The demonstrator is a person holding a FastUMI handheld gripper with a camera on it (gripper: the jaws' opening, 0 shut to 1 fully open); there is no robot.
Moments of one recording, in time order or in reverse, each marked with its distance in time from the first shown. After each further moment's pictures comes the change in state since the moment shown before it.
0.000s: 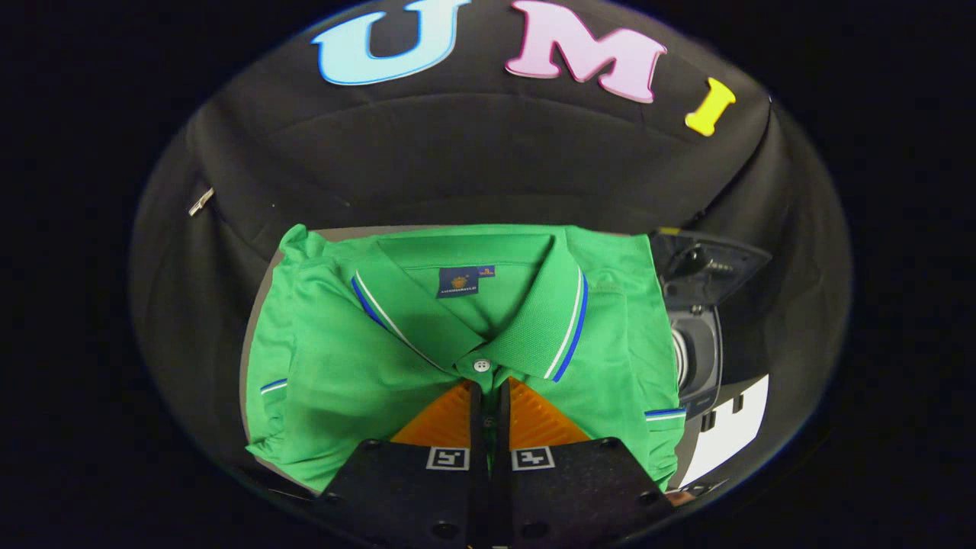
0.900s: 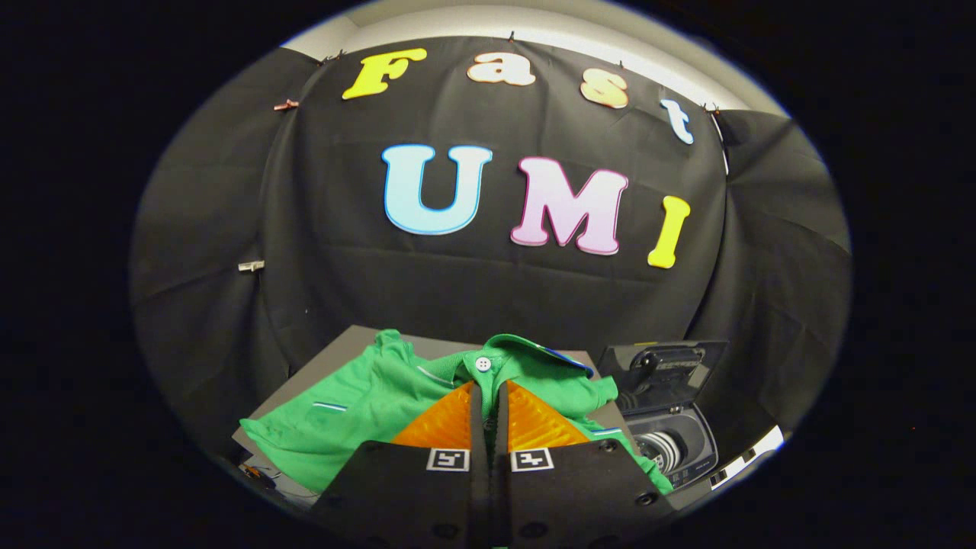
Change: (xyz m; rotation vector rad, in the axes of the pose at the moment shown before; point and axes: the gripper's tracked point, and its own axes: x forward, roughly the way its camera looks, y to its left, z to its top) arm -0.112 -0.014 0.006 -0.027 -0.750 0.008
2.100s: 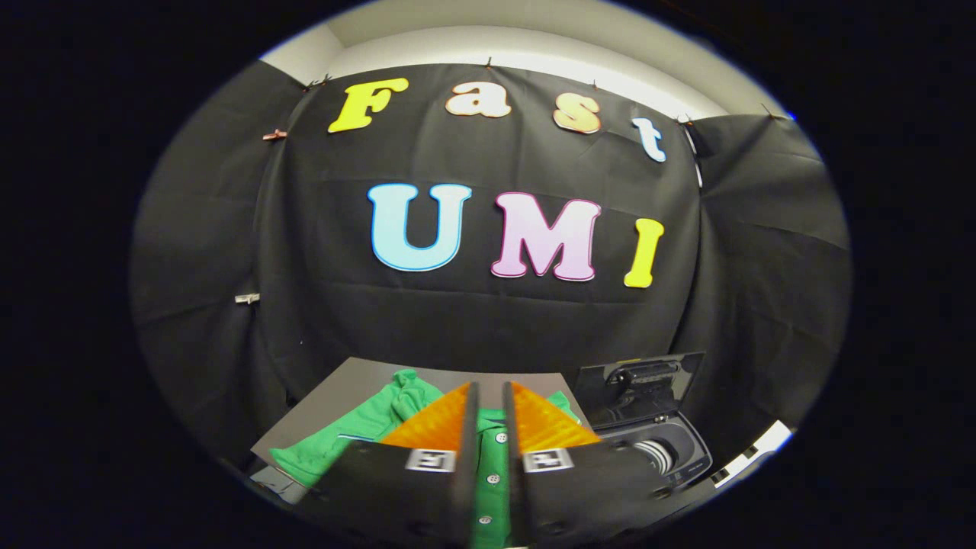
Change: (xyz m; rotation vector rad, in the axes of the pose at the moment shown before) arm -0.036 -0.021 0.018 0.072 -0.068 -0.026
